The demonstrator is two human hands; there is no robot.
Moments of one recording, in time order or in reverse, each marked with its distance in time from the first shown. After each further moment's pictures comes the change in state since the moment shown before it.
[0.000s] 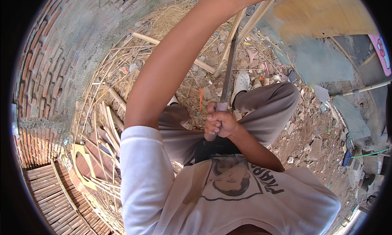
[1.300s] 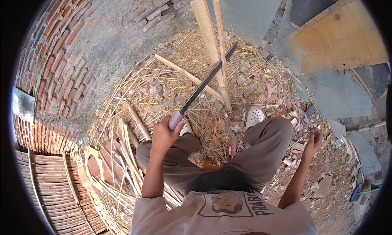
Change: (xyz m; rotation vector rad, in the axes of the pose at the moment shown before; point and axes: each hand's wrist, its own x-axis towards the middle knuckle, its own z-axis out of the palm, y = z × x) left_hand -0.263 -0.103 -0.004 0.192 -0.158 -0.719; right_hand -0.160 -0.216 -0.189 -1.050 1.314 -1.066
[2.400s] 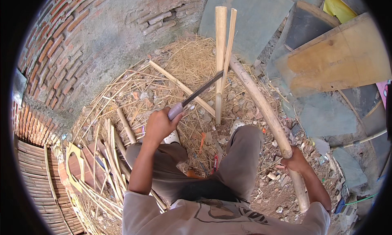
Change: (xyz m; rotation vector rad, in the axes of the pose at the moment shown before) left_hand 0.046 -0.002 0.001 0.095 -0.016 0.030; right_hand -0.007 -0.183 0.026 -0.623 -1.014 0.384
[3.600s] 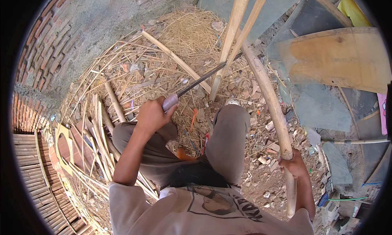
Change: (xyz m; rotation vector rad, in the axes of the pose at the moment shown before) left_hand -0.032 -0.019 0.023 0.050 -0.116 -0.002; right_hand -0.018 0.022 0.006 0.182 -0.011 0.069
